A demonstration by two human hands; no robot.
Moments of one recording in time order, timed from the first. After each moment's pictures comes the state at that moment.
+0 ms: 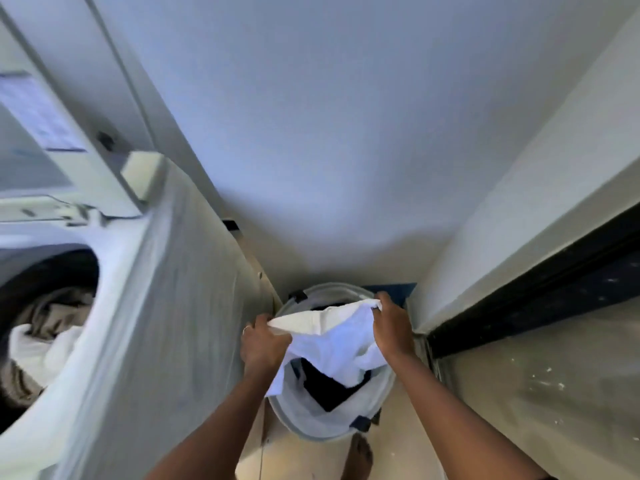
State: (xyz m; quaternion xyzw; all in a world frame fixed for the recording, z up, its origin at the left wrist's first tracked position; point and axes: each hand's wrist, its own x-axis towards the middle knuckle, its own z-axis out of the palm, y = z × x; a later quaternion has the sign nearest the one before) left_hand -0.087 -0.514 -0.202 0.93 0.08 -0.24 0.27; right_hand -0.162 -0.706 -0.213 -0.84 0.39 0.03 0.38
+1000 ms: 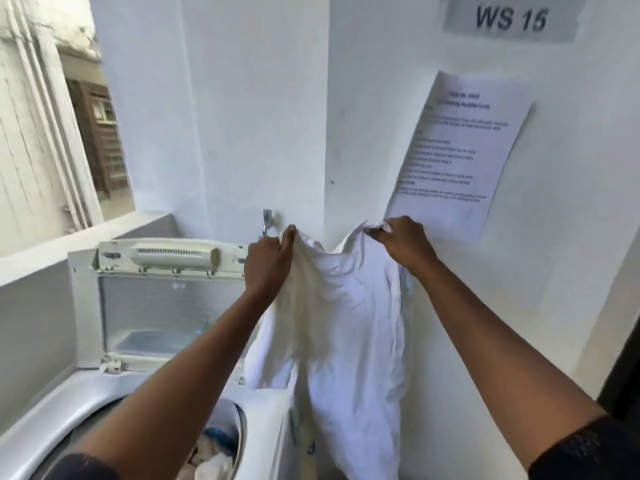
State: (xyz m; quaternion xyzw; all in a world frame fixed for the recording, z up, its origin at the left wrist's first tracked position) left_hand 0.028 -0.401 0.261 0.85 -0.13 0.22 0.47; right_hand -0.053 -0.593 0.299 -0.91 0.12 -0.28 0.27
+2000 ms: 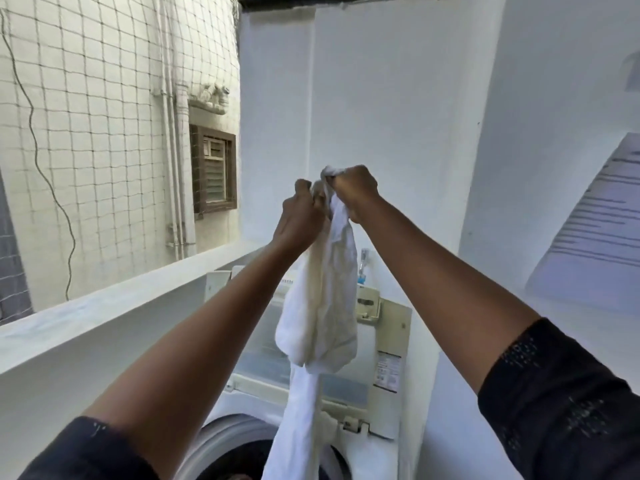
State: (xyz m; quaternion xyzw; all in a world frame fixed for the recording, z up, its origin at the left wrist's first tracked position) left_hand 0.073 -0.219 0.382 0.81 -0.17 0.25 0.50; right_hand 0.094 -0.313 0.431 -0.83 0.04 -0.28 0.48
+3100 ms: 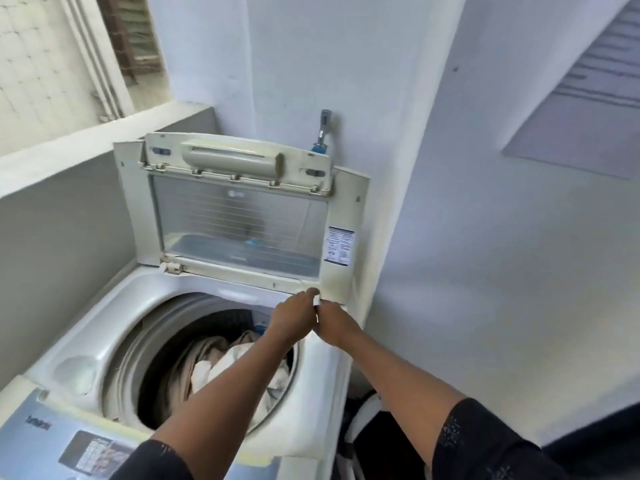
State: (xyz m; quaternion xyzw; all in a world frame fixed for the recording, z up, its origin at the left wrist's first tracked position) left_hand 0.059 -0.308 0.034 0.96 -0.18 -0.10 0.20; right_hand 0.032 -0.406 0.024 -0.97 0.01 0.10 0.21
